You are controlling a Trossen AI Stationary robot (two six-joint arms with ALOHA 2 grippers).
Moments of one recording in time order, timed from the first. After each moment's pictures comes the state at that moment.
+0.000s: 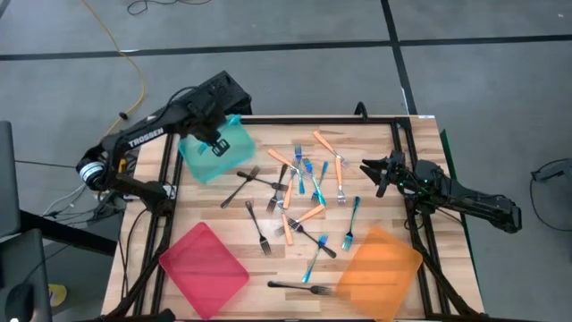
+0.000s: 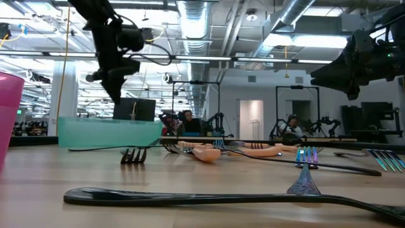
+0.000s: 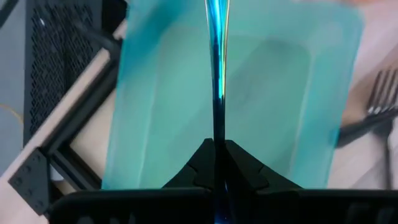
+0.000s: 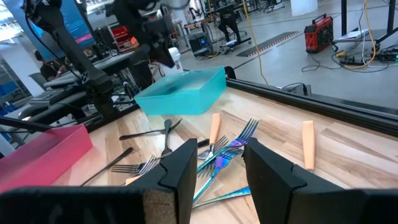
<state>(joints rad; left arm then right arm) 0.81 1.36 1.04 -0.91 -0.14 0.10 -0.32 0.03 0.06 -0.13 0.13 0.34</state>
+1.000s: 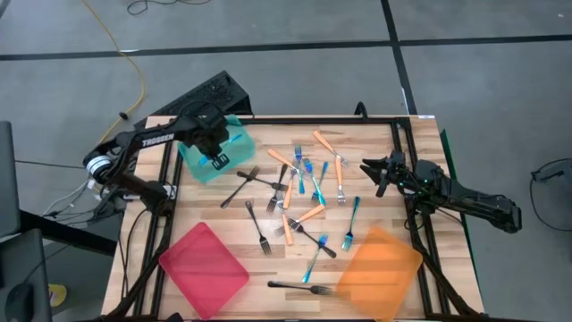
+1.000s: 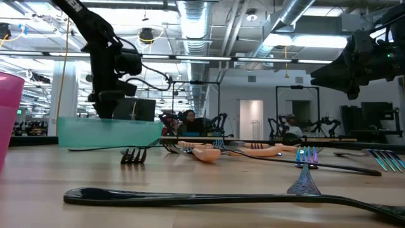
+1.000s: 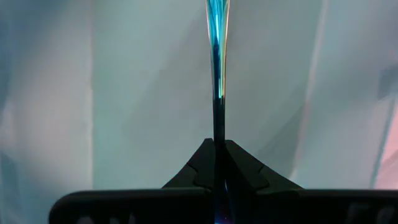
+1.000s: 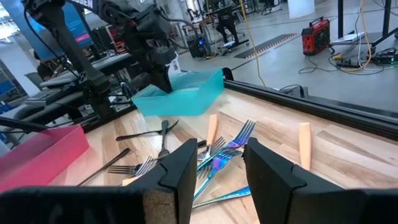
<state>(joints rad) 0.81 1.45 0.87 -0.79 -0.09 0.14 -0.32 0.03 0.06 -0.13 0.14 0.33</state>
